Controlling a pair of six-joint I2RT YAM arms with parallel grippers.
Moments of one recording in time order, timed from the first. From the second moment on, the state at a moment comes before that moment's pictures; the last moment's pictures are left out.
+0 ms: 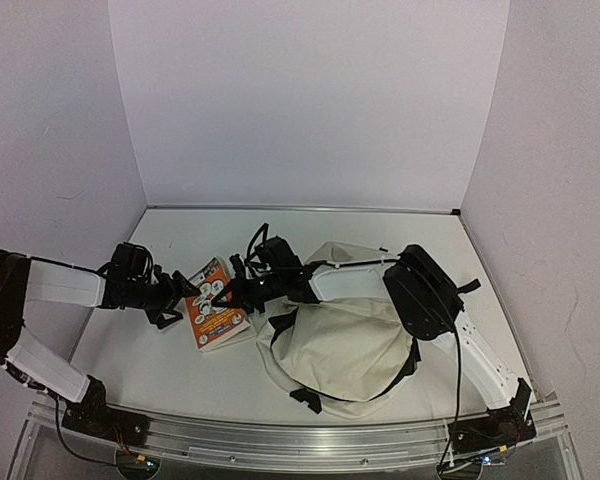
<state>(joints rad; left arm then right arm) -0.25 1.42 0.55 0.01 0.43 -0.96 0.92 2.60 2.00 0.09 -0.64 0.92</state>
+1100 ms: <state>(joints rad) -0.35 1.38 1.29 -0.68 0.92 -0.26 0.79 1.95 1.77 -0.49 -0.83 0.35</state>
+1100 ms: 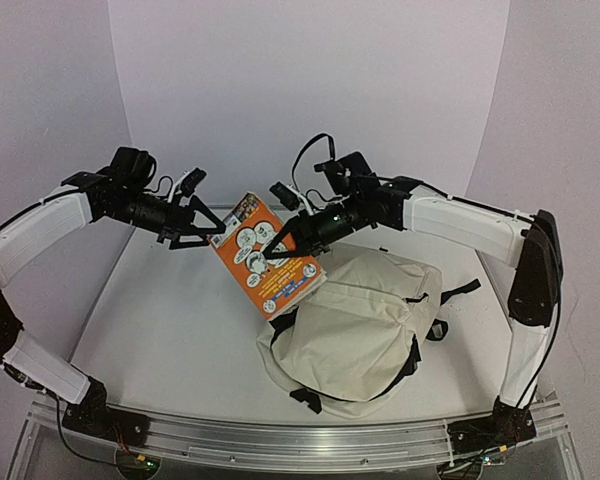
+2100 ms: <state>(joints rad) -0.46 1.50 1.36 -0.80 1.03 -0.13 0.82 1.90 1.73 -0.60 -1.03 0.24</state>
